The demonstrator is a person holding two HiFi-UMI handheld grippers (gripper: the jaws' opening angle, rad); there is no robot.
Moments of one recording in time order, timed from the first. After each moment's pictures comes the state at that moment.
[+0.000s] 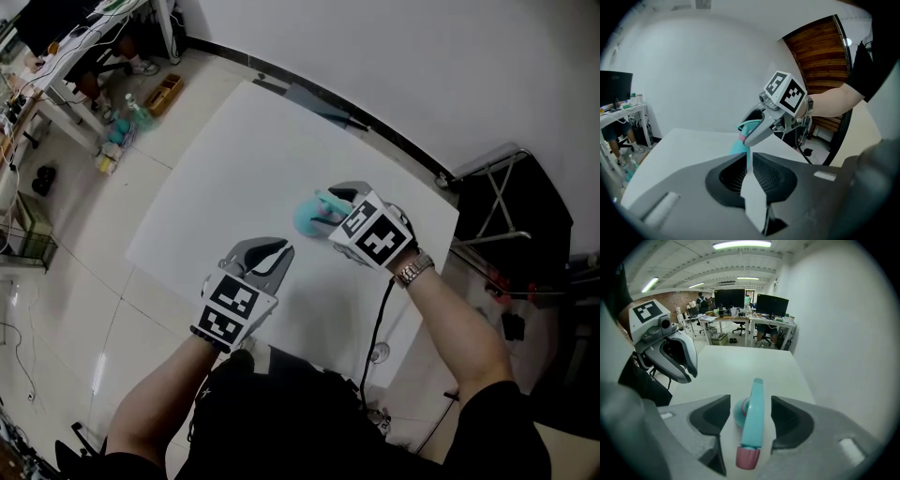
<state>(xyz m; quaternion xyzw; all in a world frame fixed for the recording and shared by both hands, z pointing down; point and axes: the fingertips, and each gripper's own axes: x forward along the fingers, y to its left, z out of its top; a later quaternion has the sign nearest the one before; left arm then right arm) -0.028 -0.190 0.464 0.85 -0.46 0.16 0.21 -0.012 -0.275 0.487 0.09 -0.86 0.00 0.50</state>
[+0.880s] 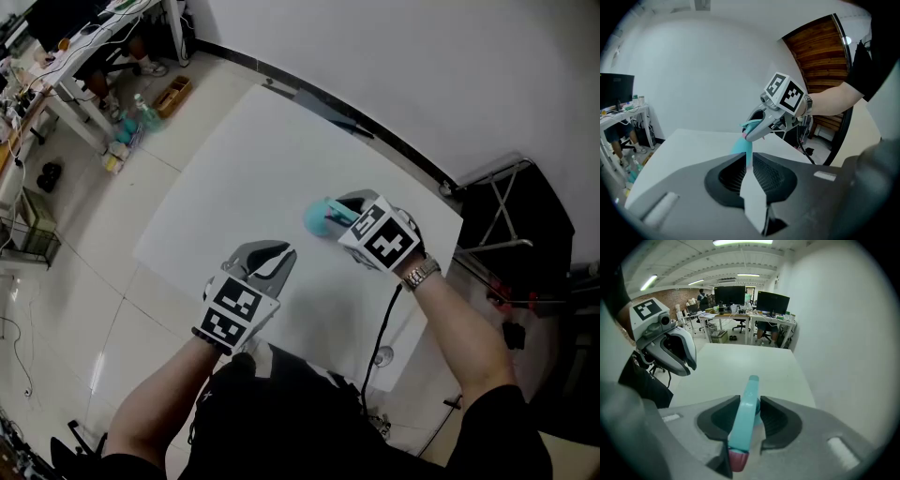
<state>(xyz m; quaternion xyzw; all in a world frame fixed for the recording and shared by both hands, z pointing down) -0.042 -0.182 0.465 0.85 -0.46 0.16 0.21 -0.011 -0.275 0.490 0.09 -0.85 0.00 0.51</state>
